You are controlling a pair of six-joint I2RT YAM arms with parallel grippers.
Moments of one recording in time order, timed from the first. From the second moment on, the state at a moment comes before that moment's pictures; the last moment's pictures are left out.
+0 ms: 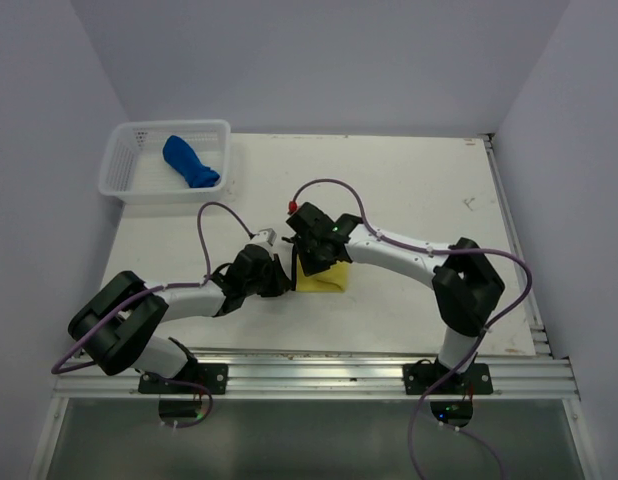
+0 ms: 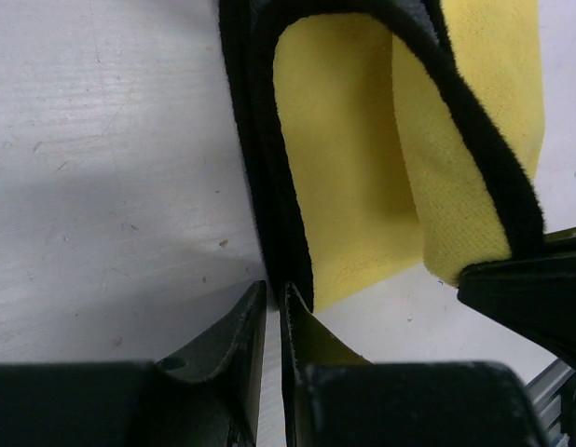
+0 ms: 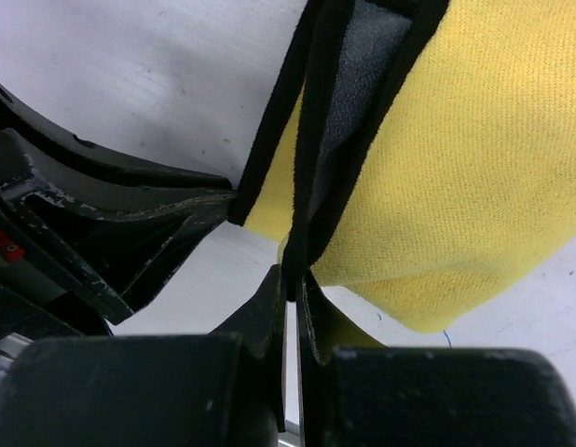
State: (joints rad) left arm -0.68 1.44 0.44 0.27 0.04 -0.73; right arm 0.90 1.79 1.35 -0.65 0.09 0.52
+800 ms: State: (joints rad) left arm -0.68 1.44 0.44 0.28 0.04 -0.73; right arm 0.94 1.89 1.38 -0.64 0.06 0.53
